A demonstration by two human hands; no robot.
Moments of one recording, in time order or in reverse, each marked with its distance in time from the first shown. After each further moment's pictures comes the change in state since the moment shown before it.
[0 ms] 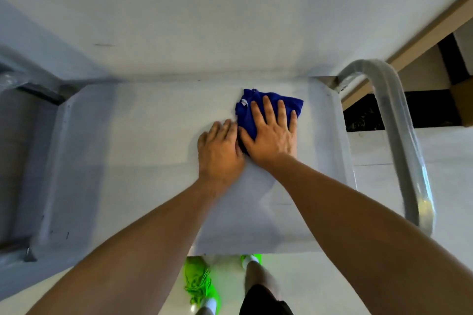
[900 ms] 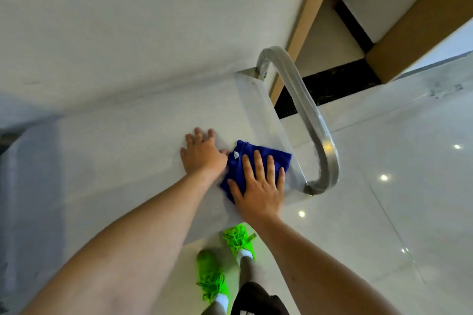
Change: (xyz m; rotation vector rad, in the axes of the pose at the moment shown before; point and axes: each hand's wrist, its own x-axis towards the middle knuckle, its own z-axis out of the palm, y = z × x) left_hand -0.024 0.078 0.005 0.152 -0.337 -0.015; right_hand -0.195 0.031 0.004 0.079 -0.027 0.393
